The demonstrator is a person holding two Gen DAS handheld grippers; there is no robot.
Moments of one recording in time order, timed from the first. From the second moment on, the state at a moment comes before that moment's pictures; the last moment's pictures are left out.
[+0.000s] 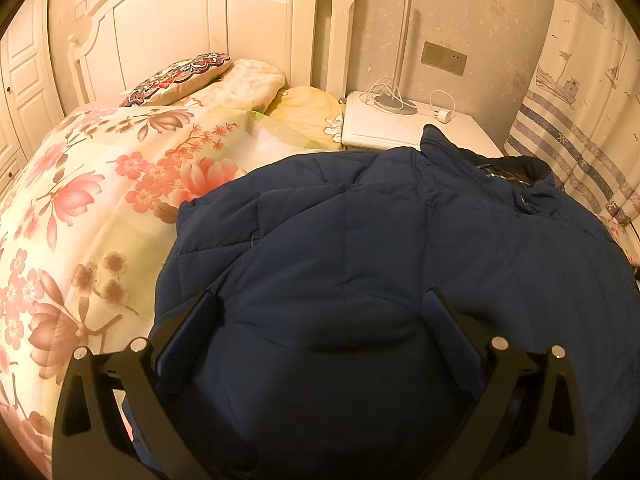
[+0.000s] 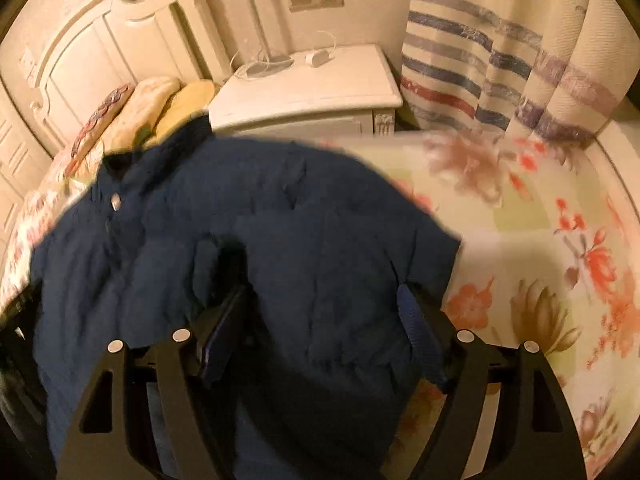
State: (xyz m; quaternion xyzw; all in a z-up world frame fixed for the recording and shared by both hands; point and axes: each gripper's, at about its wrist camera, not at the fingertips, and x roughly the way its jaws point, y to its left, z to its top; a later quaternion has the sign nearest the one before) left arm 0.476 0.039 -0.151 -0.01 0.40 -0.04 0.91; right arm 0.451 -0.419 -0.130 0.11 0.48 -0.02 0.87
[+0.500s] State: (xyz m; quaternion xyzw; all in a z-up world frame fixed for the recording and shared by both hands) left arm 0.476 0.040 -0.150 -0.01 0.41 -0.04 0.91; right arm 0.479 -0.358 -0.093 0.03 0.40 -0.10 0.91
